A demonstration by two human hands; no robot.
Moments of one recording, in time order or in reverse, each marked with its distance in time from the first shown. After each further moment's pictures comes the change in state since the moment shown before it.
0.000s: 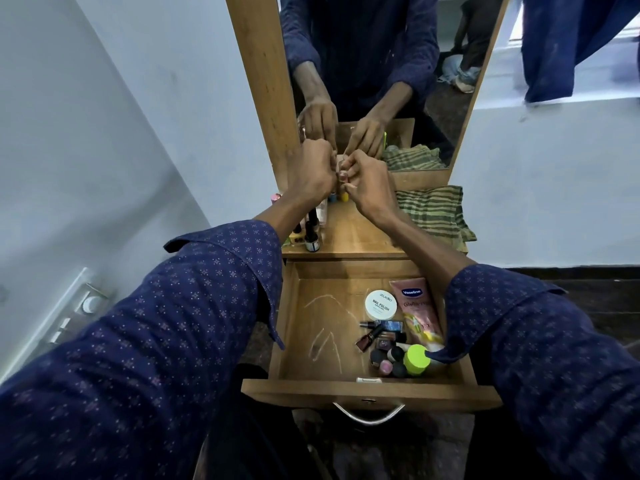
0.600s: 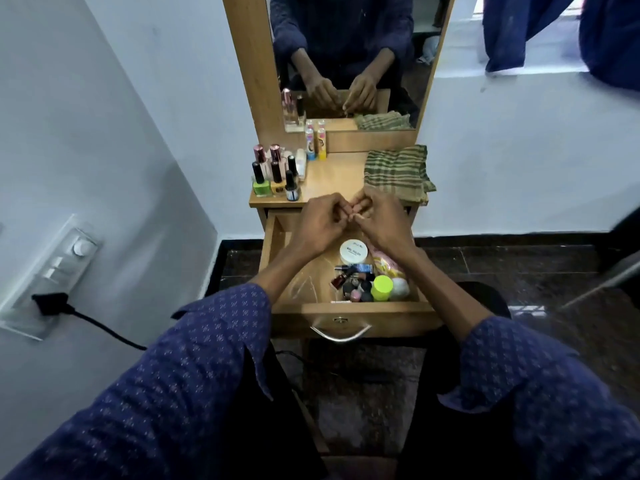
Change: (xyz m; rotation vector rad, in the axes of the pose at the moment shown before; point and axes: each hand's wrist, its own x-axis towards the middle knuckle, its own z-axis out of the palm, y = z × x) left_hand -0.181 0.026 0.050 -0.411 -0.218 0.087; right_hand -0.166 0.014 -0.057 0.079 -0.129 0.116
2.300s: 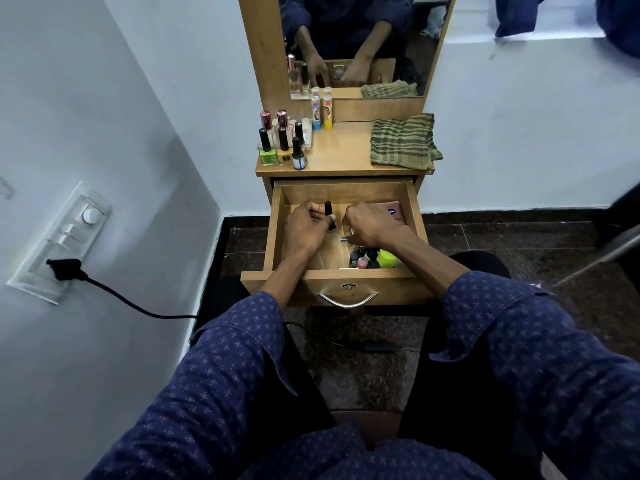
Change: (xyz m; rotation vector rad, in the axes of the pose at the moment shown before) left_hand -0.066 -0.039 0.027 -0.335 0.179 -0.479; right_hand -0.031 -0.002 0.041 -0.699 -0.573 -0.105
